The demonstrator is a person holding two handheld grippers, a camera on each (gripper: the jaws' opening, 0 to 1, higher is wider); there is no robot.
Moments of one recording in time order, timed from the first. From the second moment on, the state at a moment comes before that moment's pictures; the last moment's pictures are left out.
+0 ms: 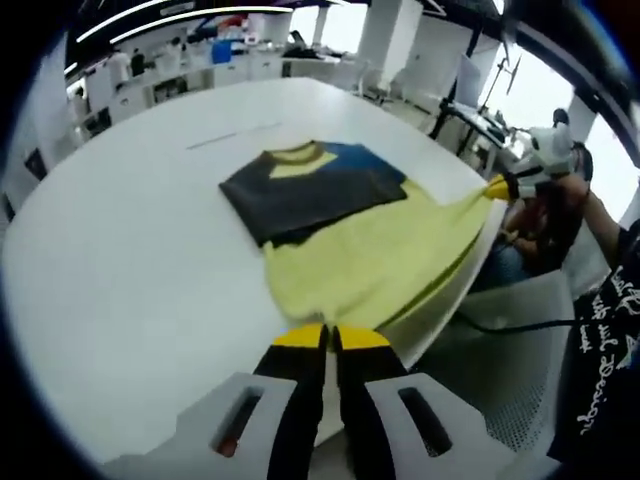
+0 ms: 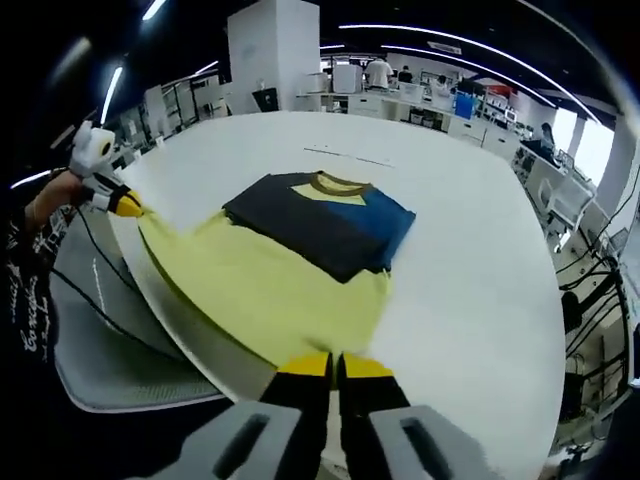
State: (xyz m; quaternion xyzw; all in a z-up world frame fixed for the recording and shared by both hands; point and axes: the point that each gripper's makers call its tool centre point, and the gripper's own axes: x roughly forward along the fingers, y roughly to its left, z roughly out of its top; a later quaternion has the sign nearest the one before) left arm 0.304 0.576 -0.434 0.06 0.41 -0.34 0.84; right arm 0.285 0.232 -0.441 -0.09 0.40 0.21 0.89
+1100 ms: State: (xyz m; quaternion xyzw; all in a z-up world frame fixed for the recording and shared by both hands) left arm 0.388 0.567 -0.378 0.04 0.32 -0.29 0.90; right arm 0.377 0.227 -0.385 -0.12 0.33 0.20 0.92
